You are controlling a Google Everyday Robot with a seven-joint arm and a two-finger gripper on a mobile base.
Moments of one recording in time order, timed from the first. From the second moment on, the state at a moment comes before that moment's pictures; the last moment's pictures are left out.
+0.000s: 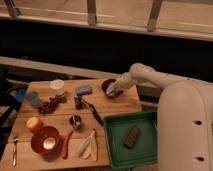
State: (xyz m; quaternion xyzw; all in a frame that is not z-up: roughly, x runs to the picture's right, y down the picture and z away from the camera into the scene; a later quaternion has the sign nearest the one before) arm 0.107 -0.012 0.921 -0.26 0.01 0.87 0.42
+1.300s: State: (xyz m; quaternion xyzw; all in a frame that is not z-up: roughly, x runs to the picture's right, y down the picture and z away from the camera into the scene) arm 0.024 -0.046 0.955 -0.27 0.00 0.85 0.45
